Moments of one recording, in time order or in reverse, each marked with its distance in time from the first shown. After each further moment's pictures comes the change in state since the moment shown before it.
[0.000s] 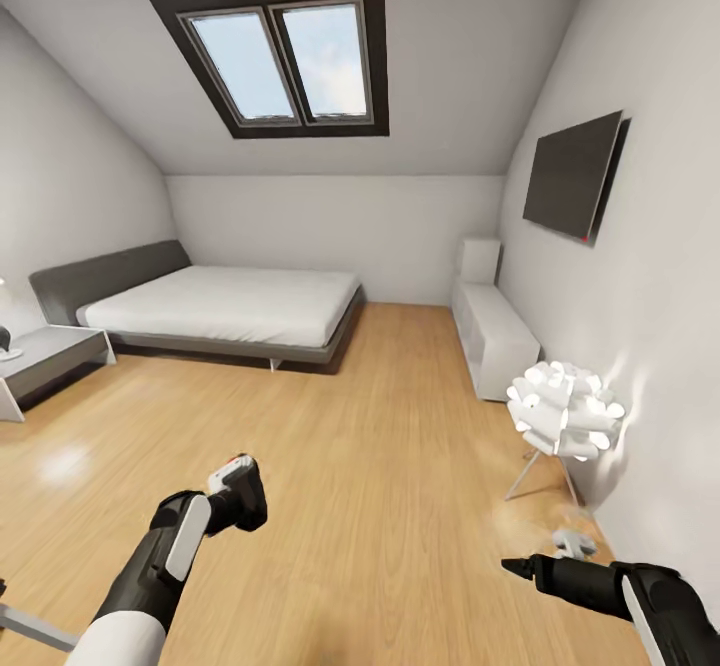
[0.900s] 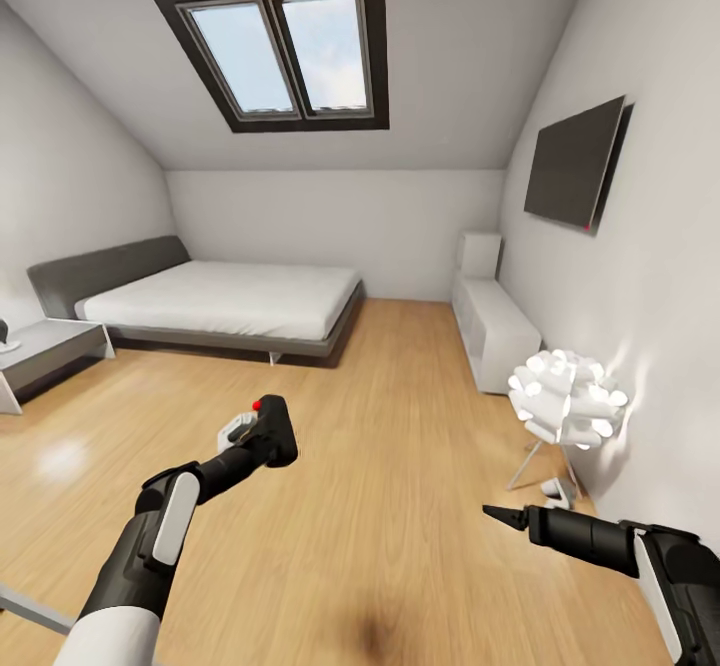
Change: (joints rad) left arm 0.001 -0.009 0.023 -0.192 0.030 0.031 -0.369; right arm 0.000 0.006 -0.015 -0.280 -0.048 0.106 0.307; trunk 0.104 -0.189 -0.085
